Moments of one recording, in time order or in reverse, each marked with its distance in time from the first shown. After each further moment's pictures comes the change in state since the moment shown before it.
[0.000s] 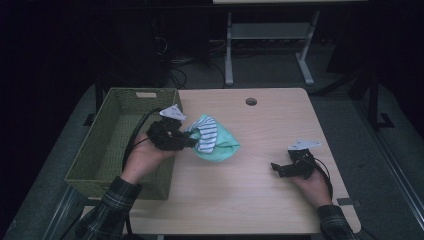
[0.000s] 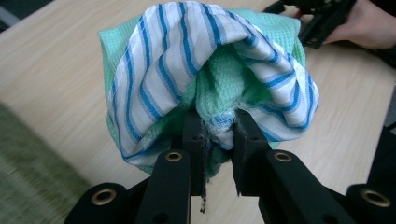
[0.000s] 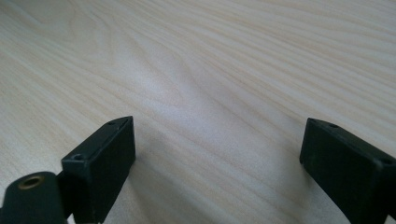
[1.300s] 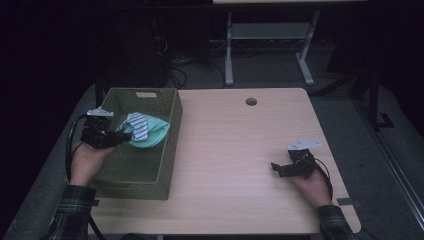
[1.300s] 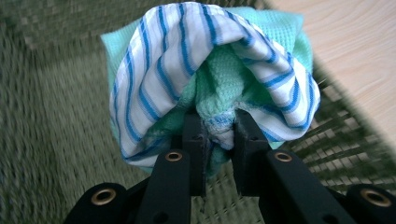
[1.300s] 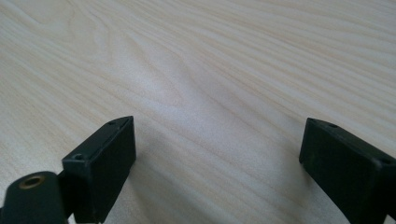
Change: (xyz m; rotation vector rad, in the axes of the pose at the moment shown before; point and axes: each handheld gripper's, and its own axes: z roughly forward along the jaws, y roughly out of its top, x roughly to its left) left arm 0.106 -0.115 -0.064 -0.003 0.315 -0.363; right arm 0.000 0.000 0.000 -0.003 -0.004 0.001
